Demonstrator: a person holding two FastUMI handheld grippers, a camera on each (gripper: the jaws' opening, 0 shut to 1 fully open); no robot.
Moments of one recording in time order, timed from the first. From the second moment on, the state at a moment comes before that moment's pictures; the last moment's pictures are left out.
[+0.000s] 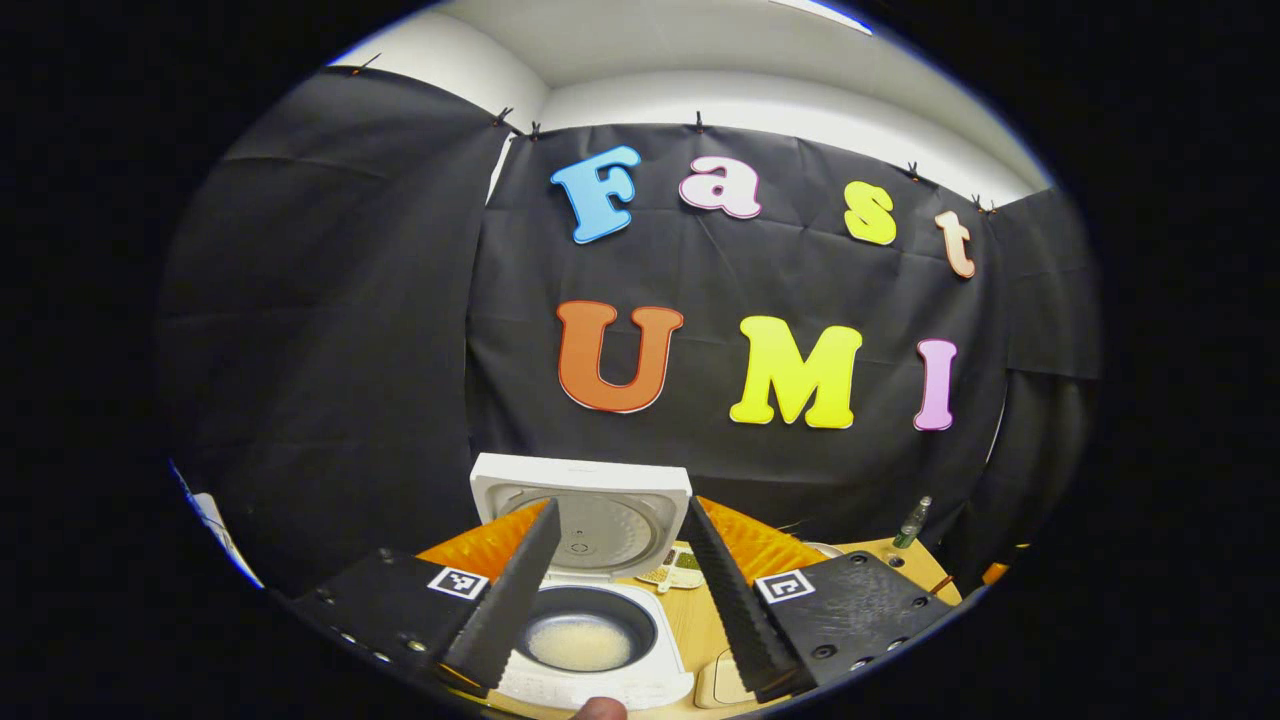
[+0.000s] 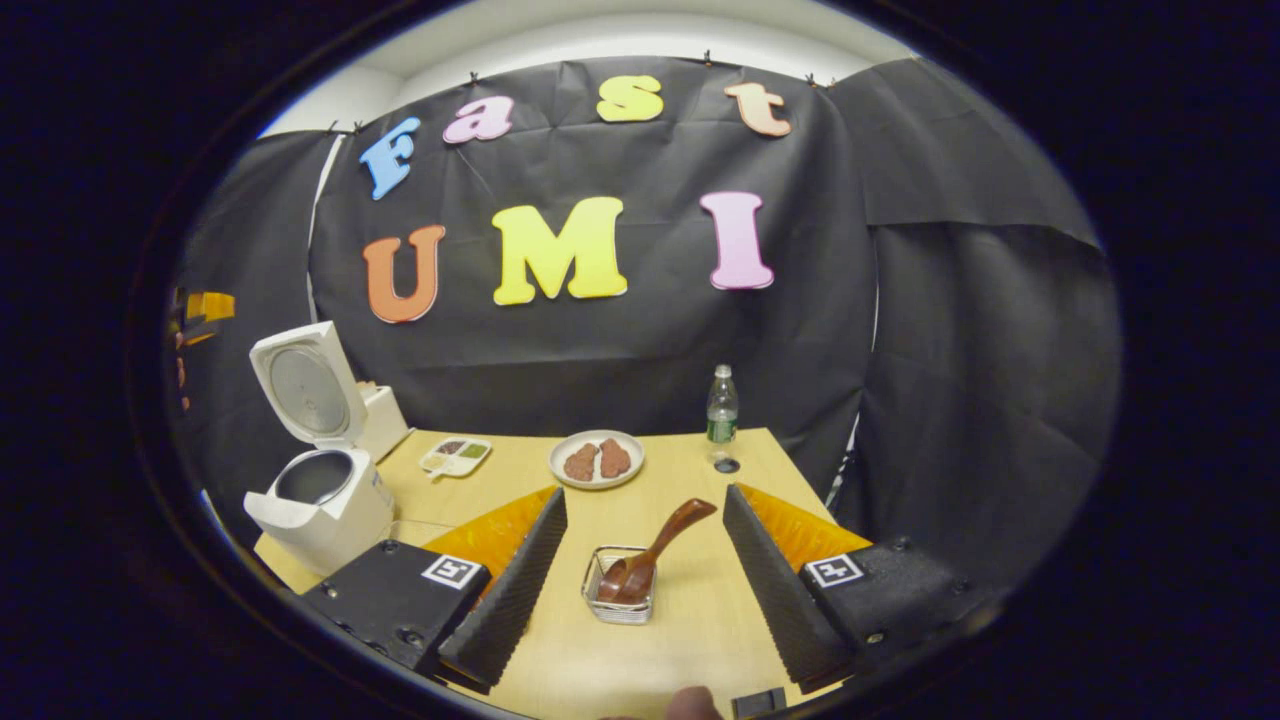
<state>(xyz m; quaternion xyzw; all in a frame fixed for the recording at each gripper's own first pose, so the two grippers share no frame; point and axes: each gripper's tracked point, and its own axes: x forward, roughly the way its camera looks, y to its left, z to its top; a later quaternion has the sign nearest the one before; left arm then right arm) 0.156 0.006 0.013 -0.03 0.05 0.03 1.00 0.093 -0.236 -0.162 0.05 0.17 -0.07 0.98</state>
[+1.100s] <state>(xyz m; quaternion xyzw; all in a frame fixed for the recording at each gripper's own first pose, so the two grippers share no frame) 0.160 -0.062 0.006 0.00 0.05 0.11 0.99 0.215 -0.257 -0.325 0.17 0.30 0.02 0.94</state>
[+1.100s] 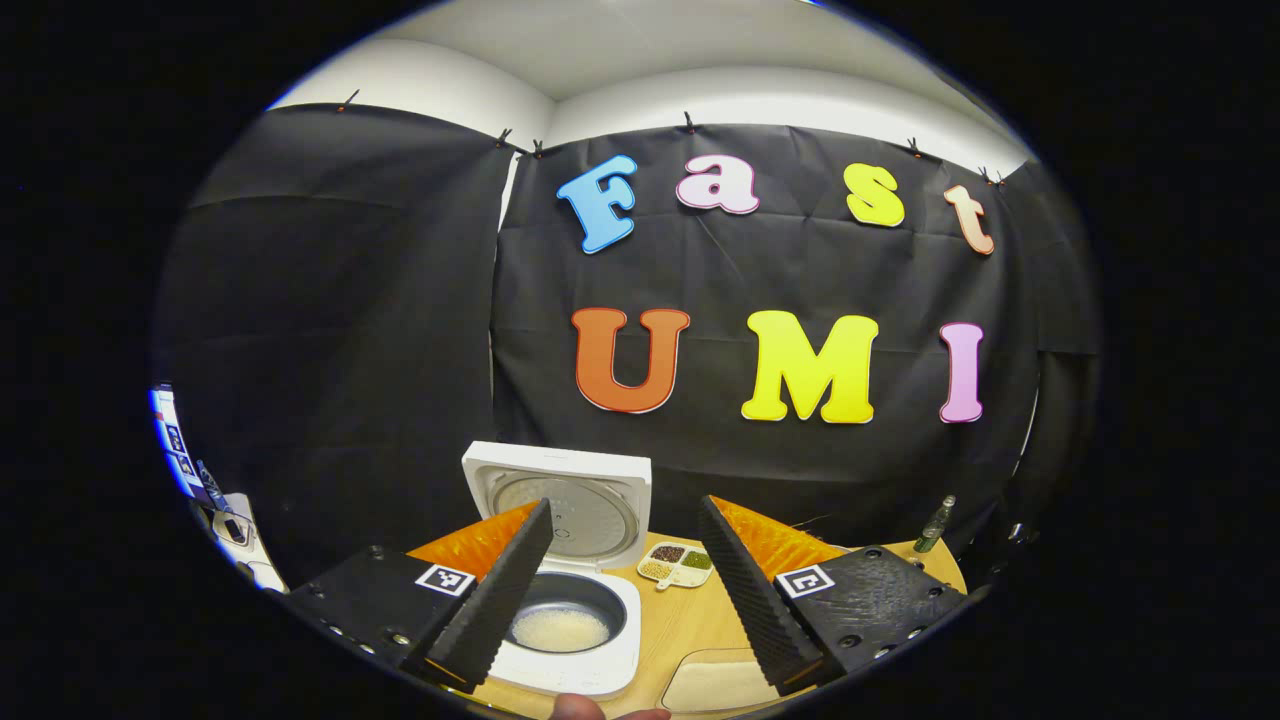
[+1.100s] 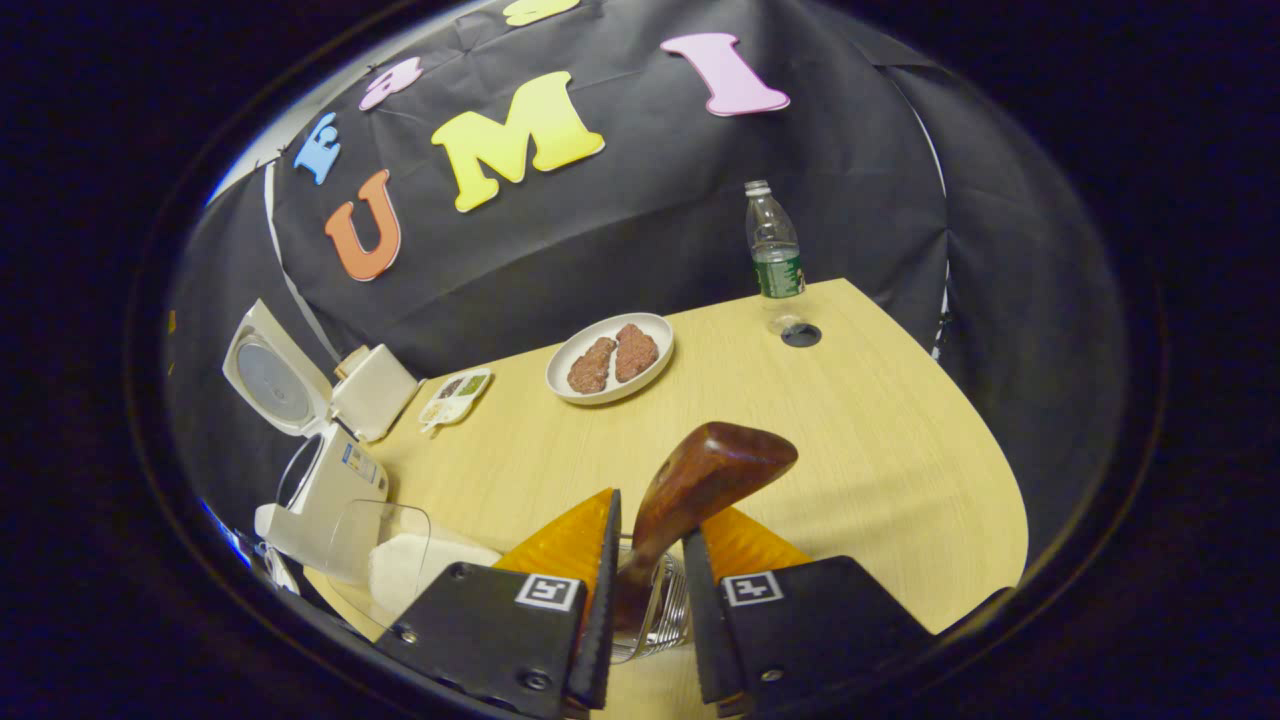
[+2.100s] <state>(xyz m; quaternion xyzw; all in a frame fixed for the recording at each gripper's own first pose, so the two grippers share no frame) 0.092 0.029 -0.037 -0.01 0.05 0.07 1.00 0.176 -0.105 -0.153 0.01 0.20 0.06 0.98</state>
